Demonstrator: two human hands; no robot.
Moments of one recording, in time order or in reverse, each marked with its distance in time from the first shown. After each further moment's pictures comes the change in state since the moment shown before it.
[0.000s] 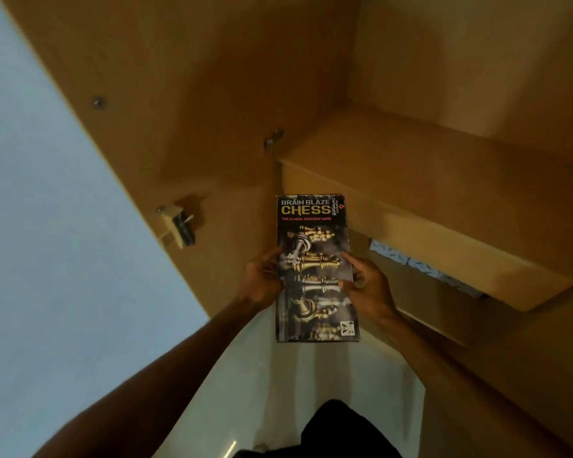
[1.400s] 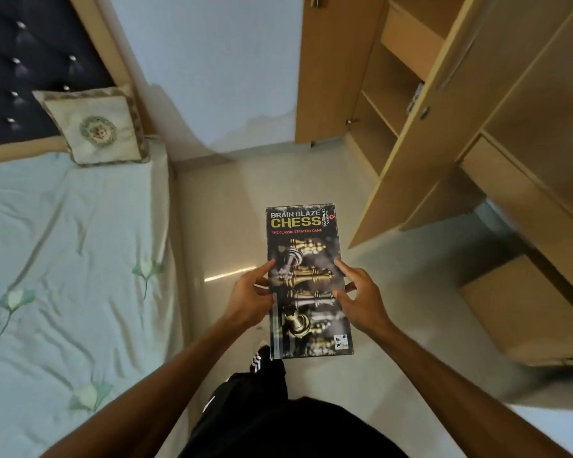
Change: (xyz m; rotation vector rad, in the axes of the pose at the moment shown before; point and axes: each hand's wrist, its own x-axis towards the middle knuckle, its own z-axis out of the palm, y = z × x) left_hand -0.963 -0.092 0.619 -0.180 0.558 -0.361; right_hand -0.866 0.254 -0.423 -0.180 -0.652 -0.231
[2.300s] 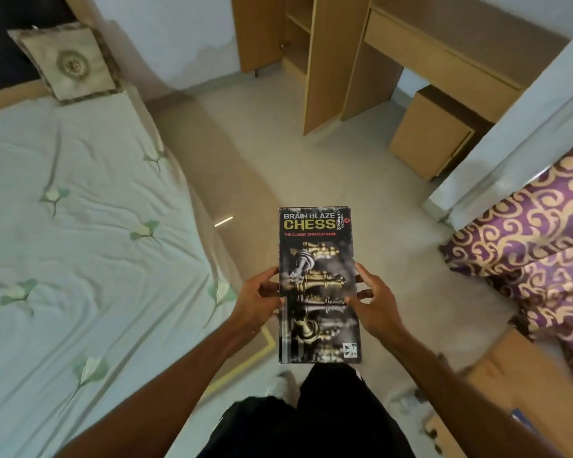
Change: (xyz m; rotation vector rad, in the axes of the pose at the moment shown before) left_hand -0.676 -0.291 -0.018 -0.145 -0.330 -0.068; right_hand -0.792 -0.002 0.160 0.096 0.225 0.327
